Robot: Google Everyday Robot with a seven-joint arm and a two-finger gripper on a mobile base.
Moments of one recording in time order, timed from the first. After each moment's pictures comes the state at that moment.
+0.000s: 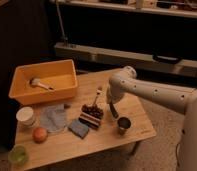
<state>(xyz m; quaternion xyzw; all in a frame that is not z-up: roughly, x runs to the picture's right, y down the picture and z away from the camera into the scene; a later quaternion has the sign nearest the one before) 0.077 0.054 0.842 -0.20 0.09 0.70 0.68</state>
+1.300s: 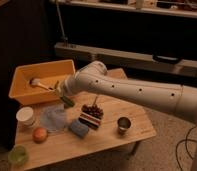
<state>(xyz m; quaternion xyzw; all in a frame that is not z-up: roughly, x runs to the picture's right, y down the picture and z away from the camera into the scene) -0.186 0.001 0.695 -0.26 -0.26 0.46 0.81</state>
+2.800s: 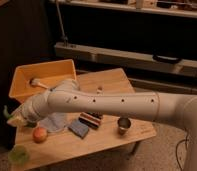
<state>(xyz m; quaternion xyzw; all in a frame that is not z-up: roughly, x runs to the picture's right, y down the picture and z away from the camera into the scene) -0.325 0.101 0.555 -0.33 -0.45 0.22 0.80</state>
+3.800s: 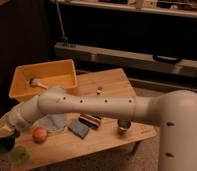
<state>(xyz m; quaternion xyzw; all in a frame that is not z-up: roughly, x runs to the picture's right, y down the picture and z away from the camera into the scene) -0.401 0.159 0.533 -0.41 -0.53 0.14 0.73</state>
